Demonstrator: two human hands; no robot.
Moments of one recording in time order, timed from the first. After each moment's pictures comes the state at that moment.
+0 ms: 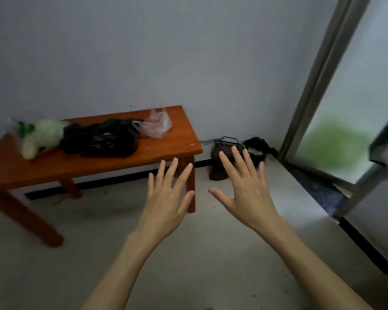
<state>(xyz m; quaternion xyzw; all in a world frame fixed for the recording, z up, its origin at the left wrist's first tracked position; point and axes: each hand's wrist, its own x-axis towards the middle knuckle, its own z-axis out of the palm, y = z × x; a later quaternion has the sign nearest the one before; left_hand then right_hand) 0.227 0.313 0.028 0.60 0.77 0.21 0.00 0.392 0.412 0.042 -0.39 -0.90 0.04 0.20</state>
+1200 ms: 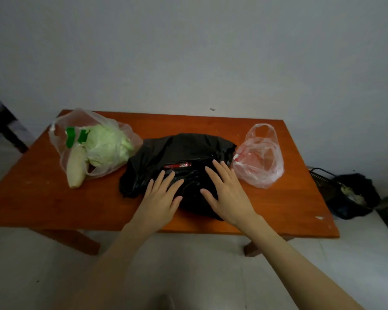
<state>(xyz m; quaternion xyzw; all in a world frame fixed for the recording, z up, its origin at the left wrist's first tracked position) -0.356 0.490 -0.085 0.53 0.84 0.14 0.07 -0.214 0.629 -0.052 -0.22 -0.96 0.15 0.12</state>
